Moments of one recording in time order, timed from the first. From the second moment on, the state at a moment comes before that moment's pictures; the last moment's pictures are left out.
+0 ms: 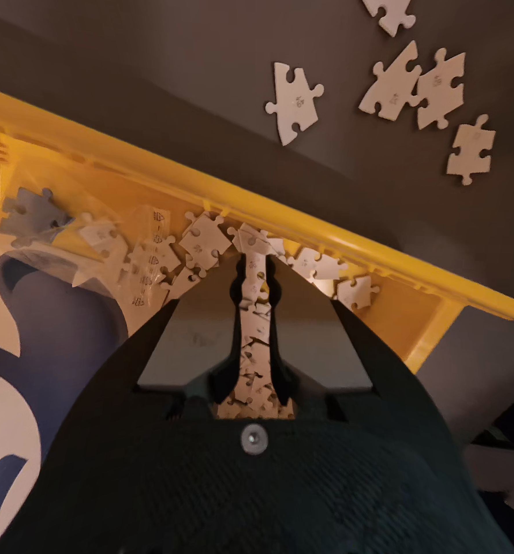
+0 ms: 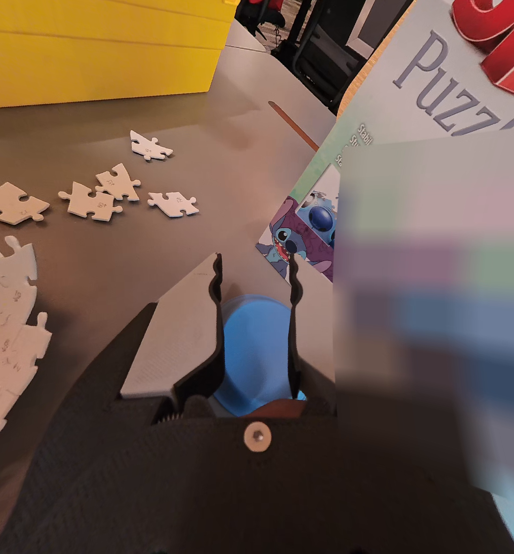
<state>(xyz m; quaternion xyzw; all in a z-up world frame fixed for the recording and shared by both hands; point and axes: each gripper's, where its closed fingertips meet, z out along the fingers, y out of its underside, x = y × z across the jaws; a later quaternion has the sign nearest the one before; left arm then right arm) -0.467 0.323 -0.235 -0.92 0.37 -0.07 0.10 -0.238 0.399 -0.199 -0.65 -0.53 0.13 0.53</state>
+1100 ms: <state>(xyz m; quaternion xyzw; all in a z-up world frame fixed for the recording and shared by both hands) -0.469 0.295 -0.229 -0.91 0.39 -0.09 0.05 -0.238 0.398 -0.199 -0.64 -0.54 0.13 0.53</state>
